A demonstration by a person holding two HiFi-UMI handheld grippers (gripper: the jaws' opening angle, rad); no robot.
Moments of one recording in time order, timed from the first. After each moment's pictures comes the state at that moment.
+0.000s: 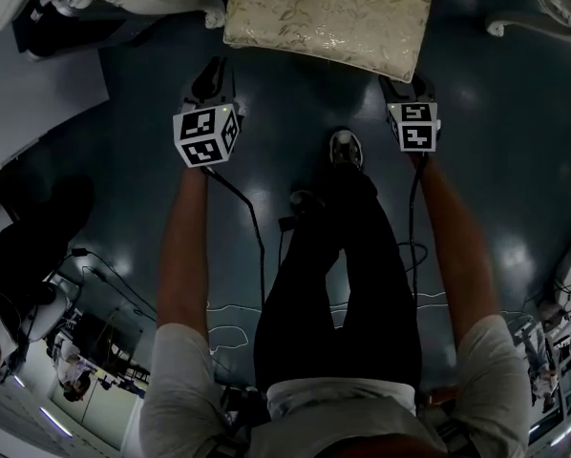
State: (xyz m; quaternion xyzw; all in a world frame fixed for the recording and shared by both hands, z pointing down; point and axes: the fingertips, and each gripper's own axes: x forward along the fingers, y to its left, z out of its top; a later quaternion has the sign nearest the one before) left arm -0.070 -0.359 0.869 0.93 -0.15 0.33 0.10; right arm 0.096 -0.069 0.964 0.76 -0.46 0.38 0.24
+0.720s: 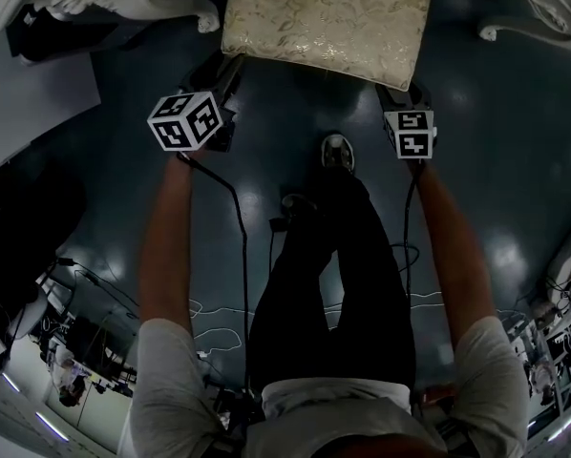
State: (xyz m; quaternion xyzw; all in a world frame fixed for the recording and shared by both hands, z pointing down) left arm -0.041 -0.360 0.881 0.91 -0.07 0.32 0.26; right arm 0.099 -0.068 0.966 0.76 -0.47 0.39 0.25
